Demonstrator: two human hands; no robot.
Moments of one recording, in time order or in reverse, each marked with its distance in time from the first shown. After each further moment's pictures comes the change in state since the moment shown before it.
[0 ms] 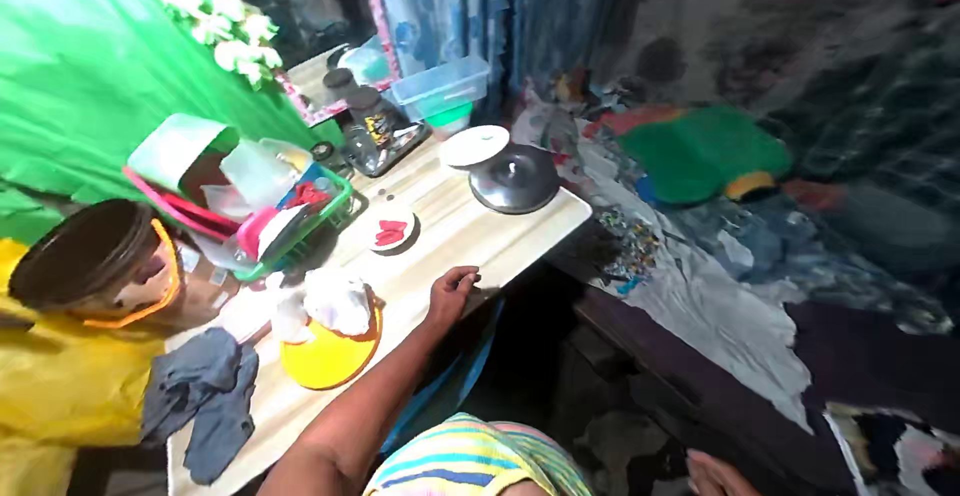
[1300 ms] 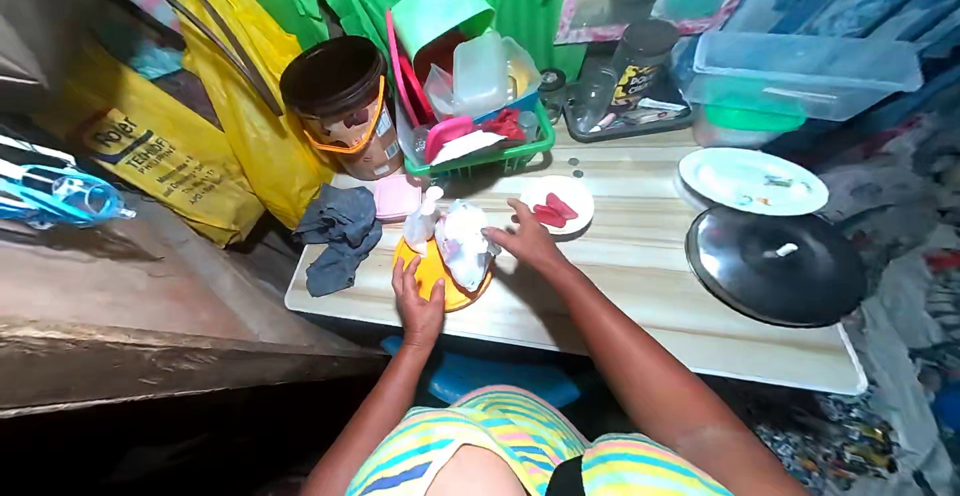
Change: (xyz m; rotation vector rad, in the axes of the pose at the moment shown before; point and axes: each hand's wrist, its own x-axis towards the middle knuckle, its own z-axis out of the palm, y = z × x) left_hand -0.117 -0.040 -0.104 0.208 1.268 -0.182; right_hand 0.134 -0.407 0.334 -0.219 -0.999 -0.795
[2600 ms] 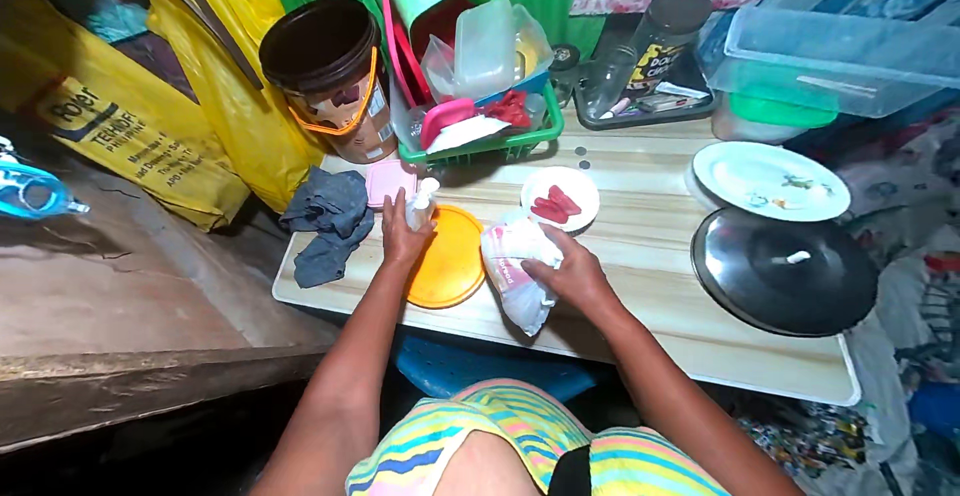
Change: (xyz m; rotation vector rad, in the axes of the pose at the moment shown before) left_hand 0.133 -0.015 0.018 0.323 -0.189 -0.020; right_hand -0.057 0.021 -0.036 -0.086 0.046 -0.041
